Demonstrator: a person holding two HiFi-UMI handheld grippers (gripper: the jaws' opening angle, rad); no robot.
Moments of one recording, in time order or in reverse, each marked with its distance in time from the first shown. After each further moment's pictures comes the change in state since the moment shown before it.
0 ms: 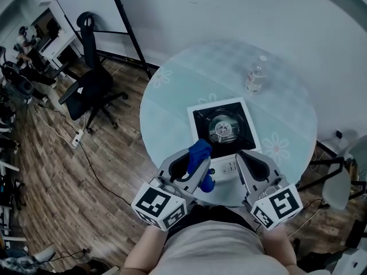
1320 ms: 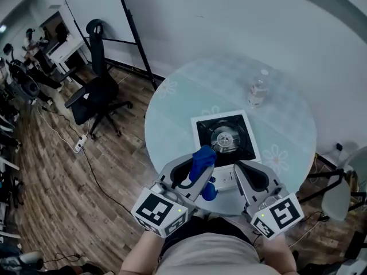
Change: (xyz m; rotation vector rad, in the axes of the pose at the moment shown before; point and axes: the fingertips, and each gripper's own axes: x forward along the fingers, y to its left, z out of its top) left arm -0.011 -0.018 0.027 0.104 -0.013 -0.013; right arm -0.010 0.021 0.024 -0.017 -0.038 0.062
